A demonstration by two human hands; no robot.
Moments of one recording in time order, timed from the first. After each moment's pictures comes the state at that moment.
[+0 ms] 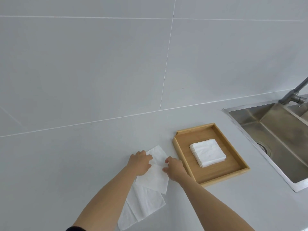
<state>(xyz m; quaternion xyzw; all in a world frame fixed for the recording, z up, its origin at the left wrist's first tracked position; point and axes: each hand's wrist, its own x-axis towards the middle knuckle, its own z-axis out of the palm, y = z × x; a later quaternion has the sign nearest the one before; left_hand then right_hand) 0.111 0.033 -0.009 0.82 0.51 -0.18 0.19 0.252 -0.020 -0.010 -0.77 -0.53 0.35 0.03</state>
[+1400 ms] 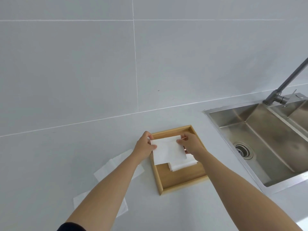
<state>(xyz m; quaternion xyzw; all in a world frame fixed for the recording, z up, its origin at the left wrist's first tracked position) 0.246 0.039 0.038 0.60 0.57 0.20 0.52 0.431 0.011 0.042 -0.73 -0.38 0.46 0.32</state>
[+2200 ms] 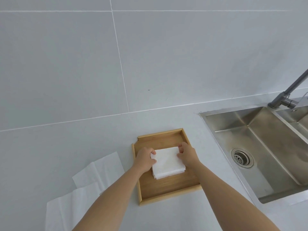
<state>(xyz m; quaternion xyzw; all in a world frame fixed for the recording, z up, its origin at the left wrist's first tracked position) 0.317 0.029 -0.002 0.68 0.62 0.08 0.38 0.490 0.018 -0.011 -0.77 -0.50 0.37 0.16</state>
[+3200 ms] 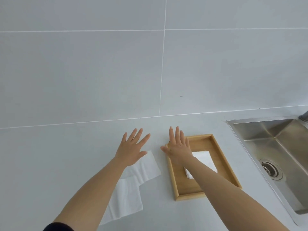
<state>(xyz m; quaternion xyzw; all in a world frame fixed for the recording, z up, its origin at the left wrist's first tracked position) 0.144 0.035 0.047 0.83 0.55 -0.10 0.04 0.334 0.021 0.053 -0.68 -0.69 0.23 0.01</state>
